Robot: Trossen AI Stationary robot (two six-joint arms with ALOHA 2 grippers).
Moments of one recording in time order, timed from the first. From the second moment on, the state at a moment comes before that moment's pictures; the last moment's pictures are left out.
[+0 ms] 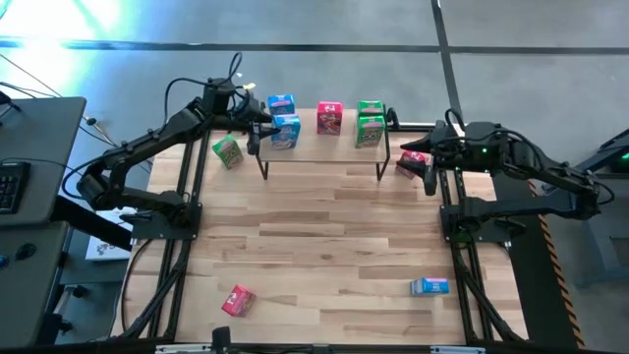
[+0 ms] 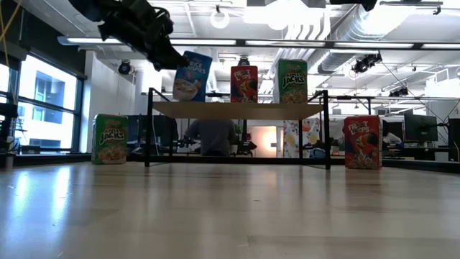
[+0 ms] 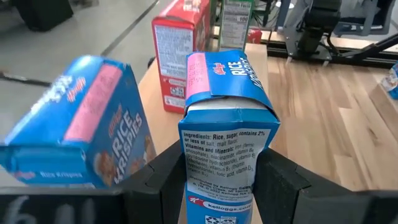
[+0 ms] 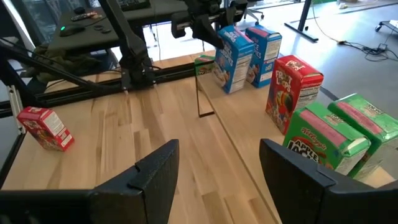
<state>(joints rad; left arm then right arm) 0.83 1.25 0.99 -0.23 0.55 0.32 -0.20 0.77 1.10 -0.68 0.07 0.08</state>
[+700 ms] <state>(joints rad) 0.89 1.25 0.99 -0.25 0.55 0.38 -0.20 0.77 1.10 -0.68 0.07 0.08</state>
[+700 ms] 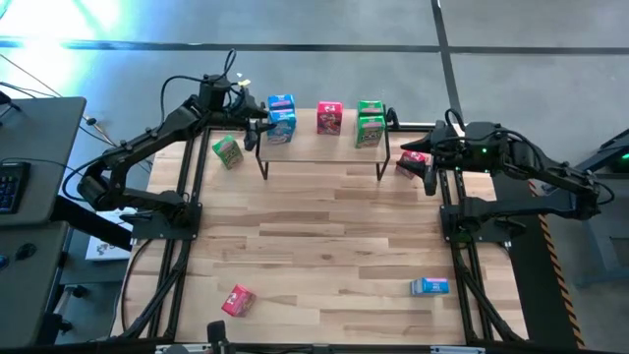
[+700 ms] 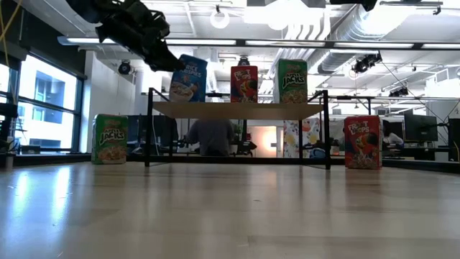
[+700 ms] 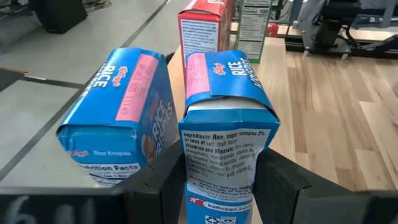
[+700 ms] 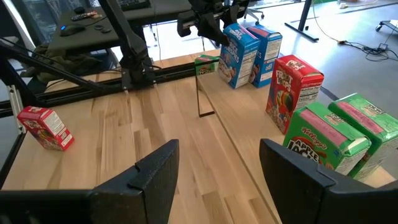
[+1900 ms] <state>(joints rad) 0.88 1.28 0.99 -0.26 0.54 0.36 -0.20 0.77 1.10 -0.68 0.07 0.08</state>
